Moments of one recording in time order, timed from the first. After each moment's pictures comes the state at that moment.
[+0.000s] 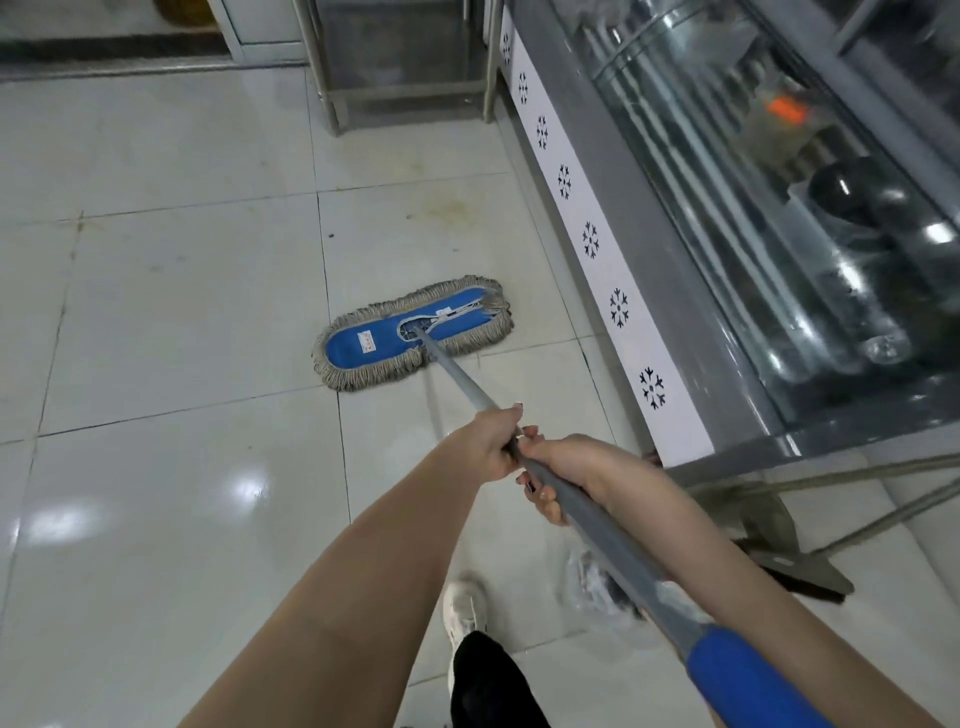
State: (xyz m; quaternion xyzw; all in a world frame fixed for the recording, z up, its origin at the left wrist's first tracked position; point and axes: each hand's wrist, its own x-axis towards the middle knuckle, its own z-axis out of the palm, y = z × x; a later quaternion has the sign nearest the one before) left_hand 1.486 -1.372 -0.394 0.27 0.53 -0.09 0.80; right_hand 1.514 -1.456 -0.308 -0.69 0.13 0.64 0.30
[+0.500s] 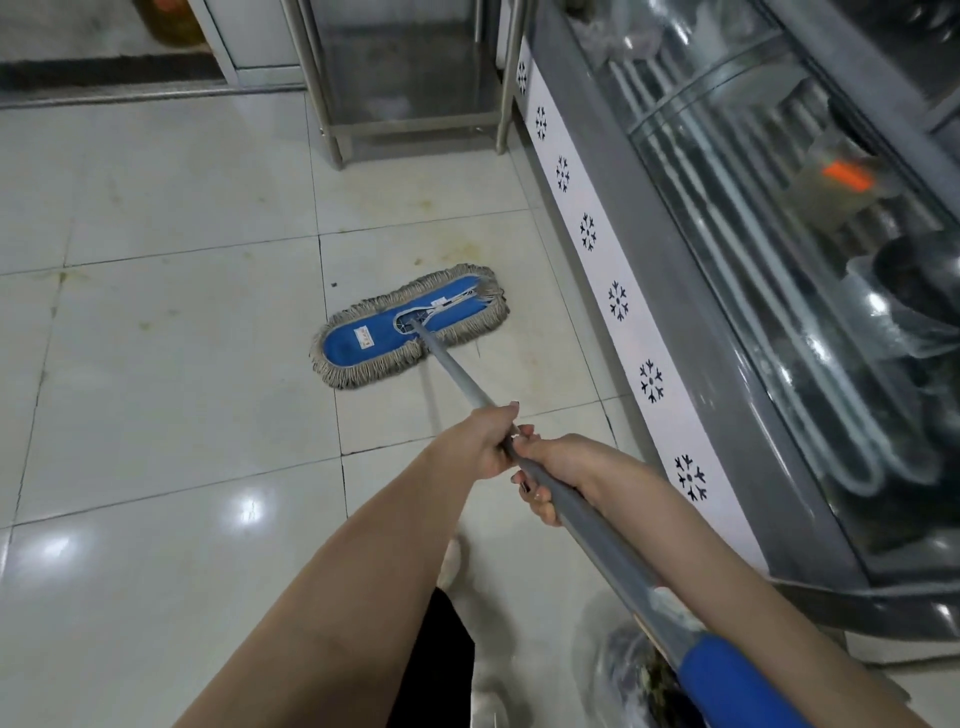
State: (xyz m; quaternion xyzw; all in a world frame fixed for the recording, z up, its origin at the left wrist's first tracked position) left_hand 1.621 -1.163 -0.403 0.28 0.52 -0.10 0.80; right_hand 1.648 -1.250 -0.318 -0.69 0.13 0.64 0.30
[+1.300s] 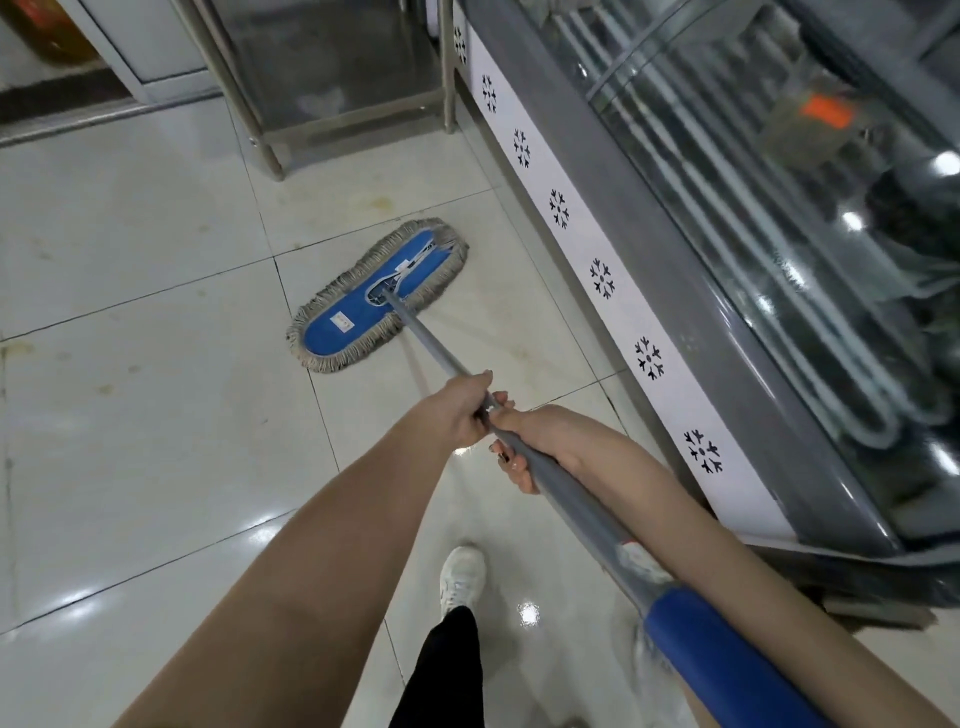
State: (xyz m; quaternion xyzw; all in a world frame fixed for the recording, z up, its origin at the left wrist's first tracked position) left_hand 1.681 -1.085 -0.415 0.35 0.53 -0.13 0.76; right_hand 1.696 -1.182 -0.328 -0.64 0.18 0.64 0.38
